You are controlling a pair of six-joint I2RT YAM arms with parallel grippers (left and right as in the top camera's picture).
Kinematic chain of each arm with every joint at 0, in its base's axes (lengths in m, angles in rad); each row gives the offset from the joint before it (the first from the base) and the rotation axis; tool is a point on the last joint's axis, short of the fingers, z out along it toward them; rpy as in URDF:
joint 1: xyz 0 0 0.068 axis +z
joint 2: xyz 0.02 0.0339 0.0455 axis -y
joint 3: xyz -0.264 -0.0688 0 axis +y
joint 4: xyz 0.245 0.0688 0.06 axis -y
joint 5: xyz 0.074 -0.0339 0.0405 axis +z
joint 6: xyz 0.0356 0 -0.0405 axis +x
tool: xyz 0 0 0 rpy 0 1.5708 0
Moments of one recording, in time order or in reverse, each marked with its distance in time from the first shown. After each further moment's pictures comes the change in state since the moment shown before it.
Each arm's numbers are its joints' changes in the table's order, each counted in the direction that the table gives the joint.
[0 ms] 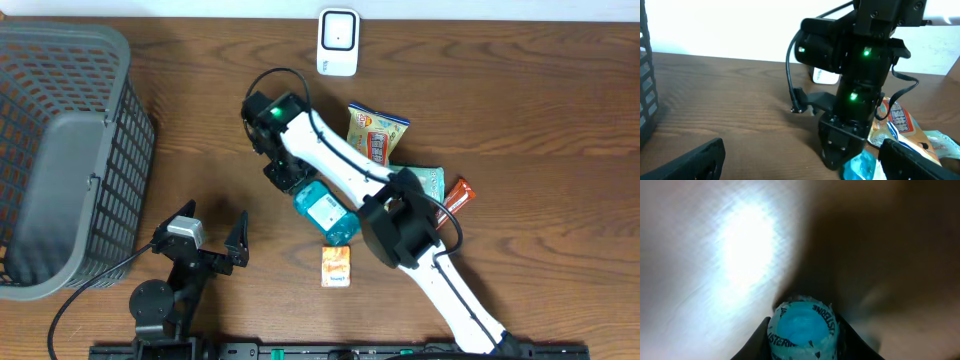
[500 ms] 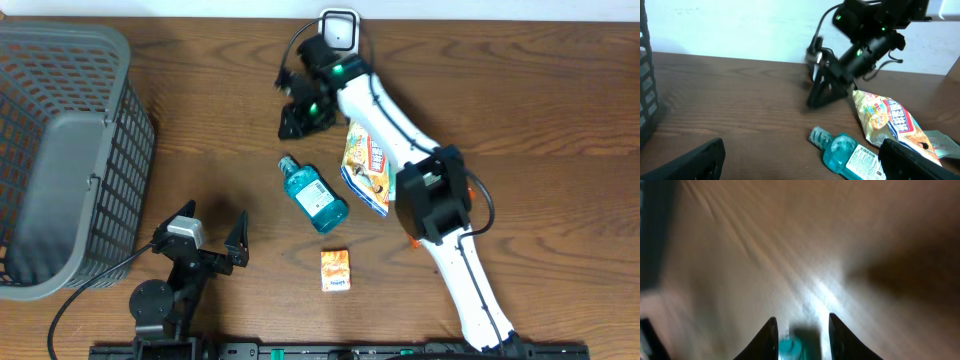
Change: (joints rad) left arm 0.000 -0.001 0.000 0.000 0.000 0.000; right arm -0.233 -0.001 -0.021 0.380 0.452 0.071
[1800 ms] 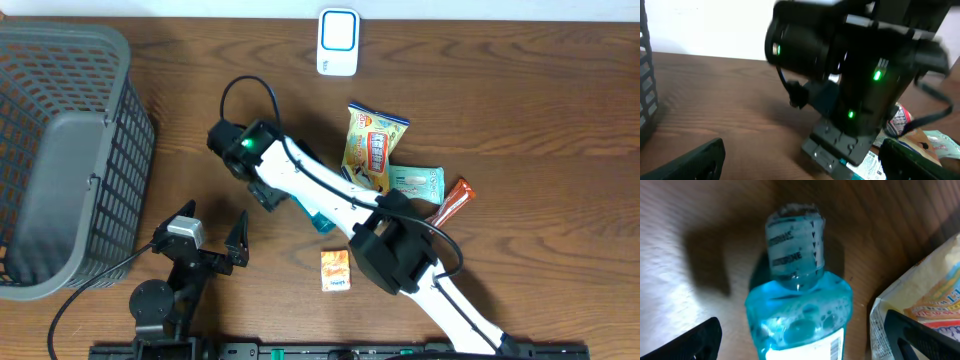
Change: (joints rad) left arm 0.000 0.000 0.000 0.000 0.000 0.000; right arm 0.392 0.113 0.159 -0.294 -0.956 0.223
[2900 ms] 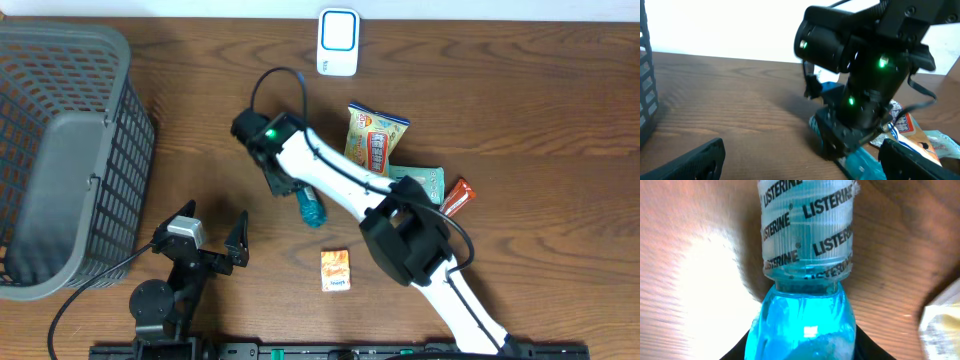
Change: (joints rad) left arm 0.000 0.000 0.000 0.000 0.000 0.000; right arm -0.095 0.051 0.132 0.156 0.246 0.230
